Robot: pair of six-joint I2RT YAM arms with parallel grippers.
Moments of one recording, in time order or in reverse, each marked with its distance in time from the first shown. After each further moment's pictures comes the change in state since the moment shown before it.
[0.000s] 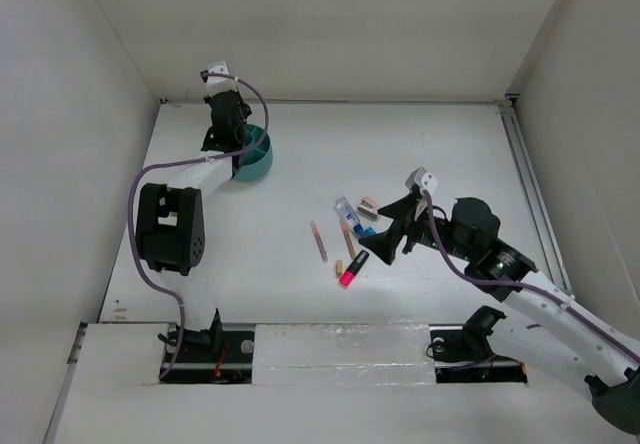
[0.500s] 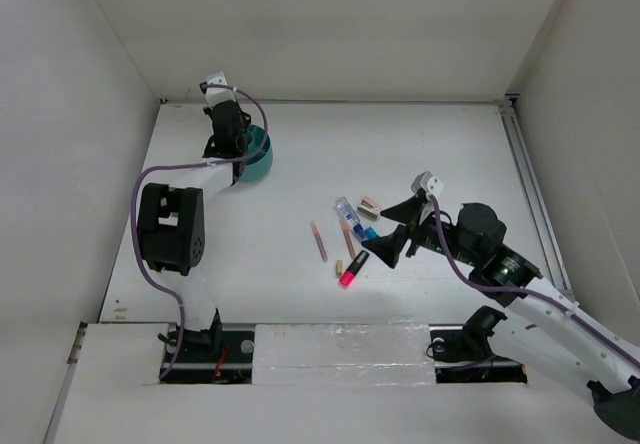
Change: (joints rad) left arm 0.004 0.000 -0.098 0.048 -0.035 -0.031; right arm 0.000 -0.064 -0.035 0.000 0.000 0.001
